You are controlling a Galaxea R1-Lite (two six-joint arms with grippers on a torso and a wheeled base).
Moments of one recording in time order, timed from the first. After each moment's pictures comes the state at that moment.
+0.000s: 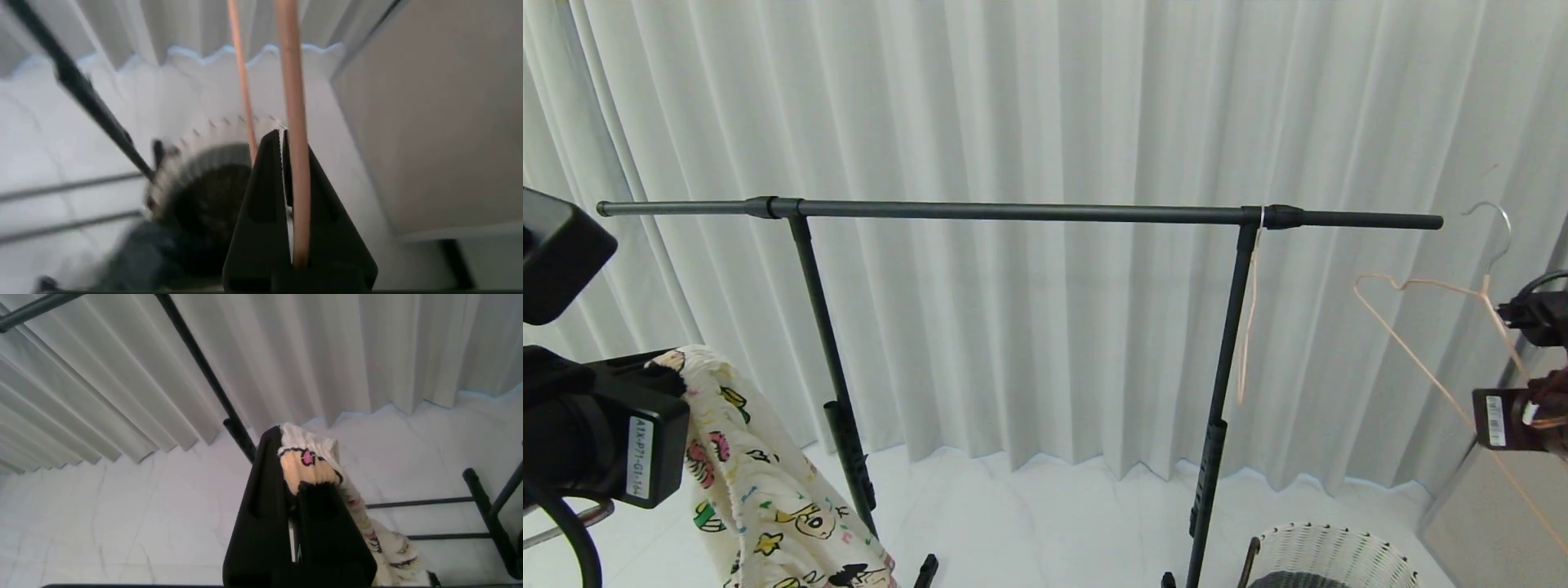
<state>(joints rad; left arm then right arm) -0.72 1.06 -0.87 0.27 0.70 0.09 0.12 1.36 -0.69 -0.04 -0.37 0.08</state>
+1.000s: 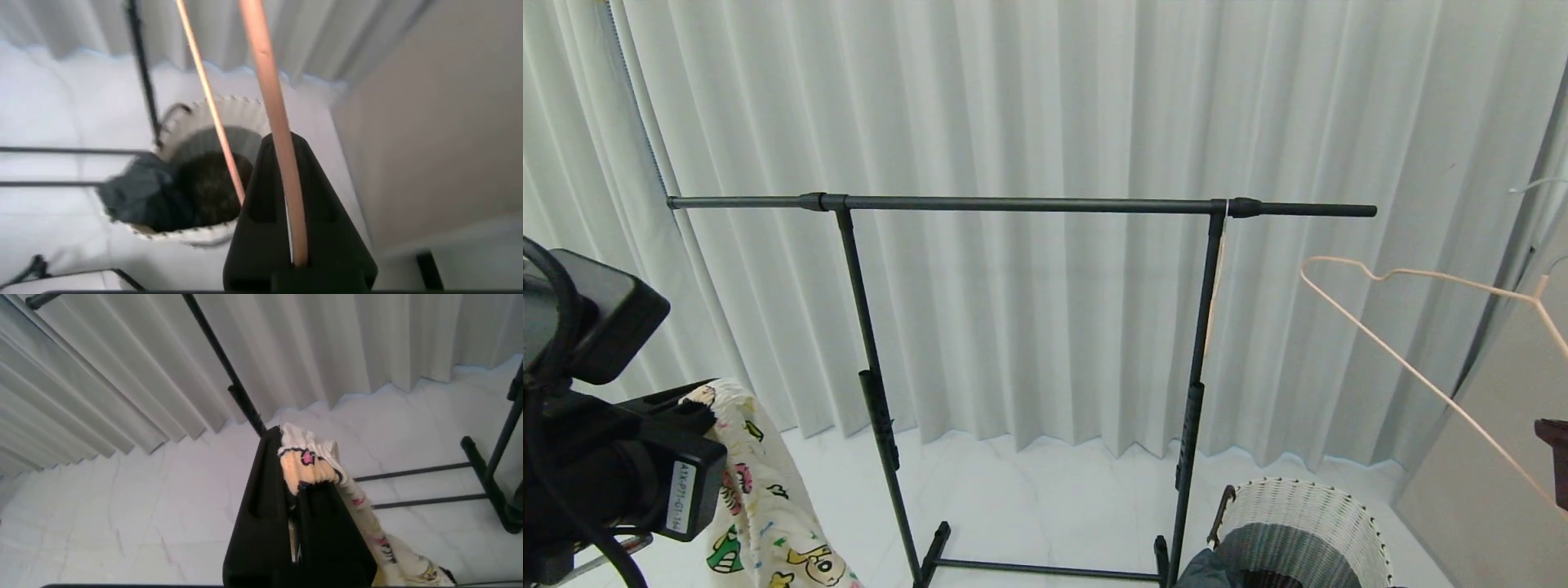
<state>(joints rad) -0.72 1.06 -0.72 0.13 0.70 0.13 0.28 1.03 -0.58 0.01 -0.37 0.01</state>
